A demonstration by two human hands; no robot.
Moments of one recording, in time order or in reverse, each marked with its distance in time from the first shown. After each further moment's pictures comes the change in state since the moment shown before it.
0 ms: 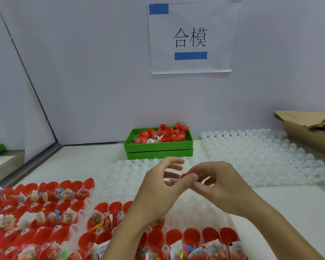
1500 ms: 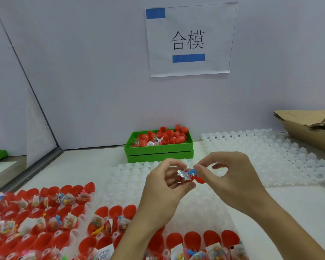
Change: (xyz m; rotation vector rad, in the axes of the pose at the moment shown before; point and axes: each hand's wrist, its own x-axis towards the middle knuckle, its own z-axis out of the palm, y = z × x) left_hand 0.000 0.004 0.013 -0.176 0.062 0.047; right_hand -0.001 -0.022 -0.010 -0.111 0.339 -0.115
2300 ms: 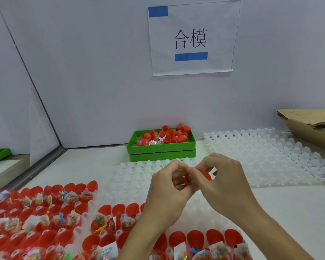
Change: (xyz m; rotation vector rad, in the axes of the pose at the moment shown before) left_hand -0.003 -0.001 0.005 0.096 -0.005 0.061; right_hand -0.010 -0.002 0.024 -0.114 0.018 0.126
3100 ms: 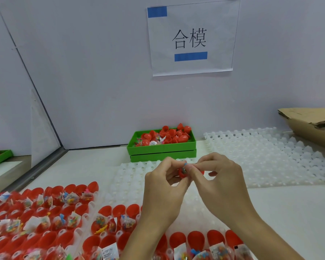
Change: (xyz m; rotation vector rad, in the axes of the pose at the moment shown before) left_hand -0.002 0.001 0.000 0.032 0.190 0.129; right_hand -0.004 -0.009 0.008 0.164 0.077 0.049
